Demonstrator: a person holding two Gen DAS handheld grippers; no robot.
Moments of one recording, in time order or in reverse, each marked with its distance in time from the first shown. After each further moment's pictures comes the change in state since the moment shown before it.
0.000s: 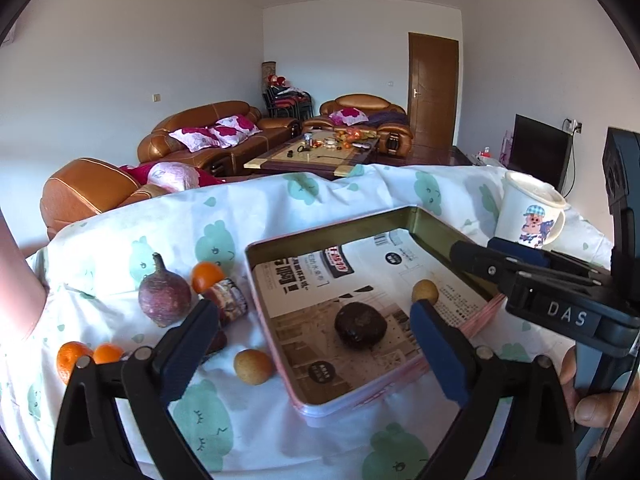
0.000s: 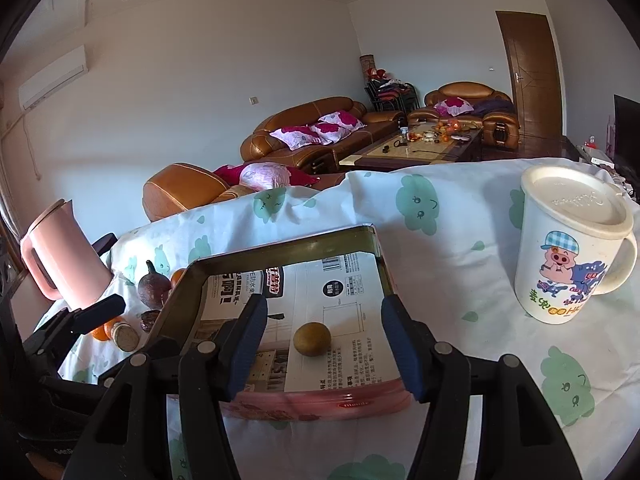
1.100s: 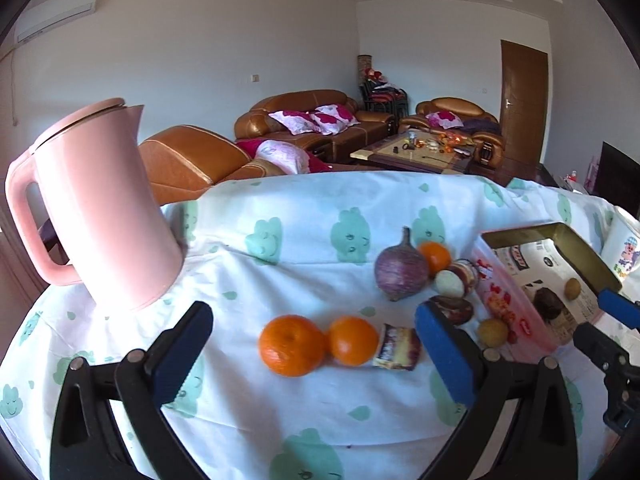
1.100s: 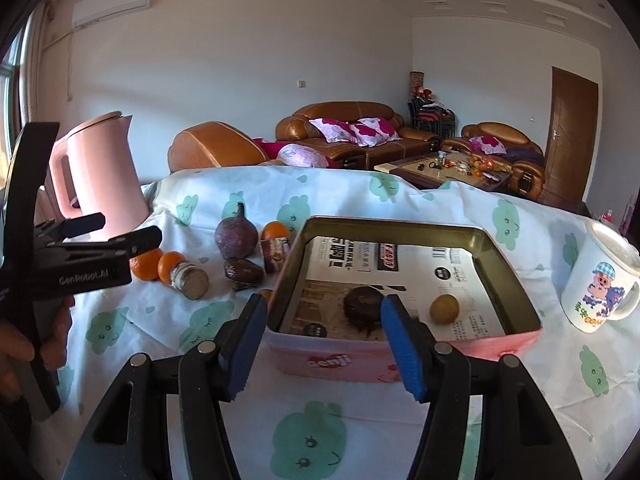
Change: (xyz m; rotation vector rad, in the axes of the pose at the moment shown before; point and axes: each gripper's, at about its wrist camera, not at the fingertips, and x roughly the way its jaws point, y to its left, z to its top) left arm -0.037 0.154 -0.023 -0.159 0.031 0.315; right arm -0.015 0.130 -0.040 -0.291 0.012 0.007
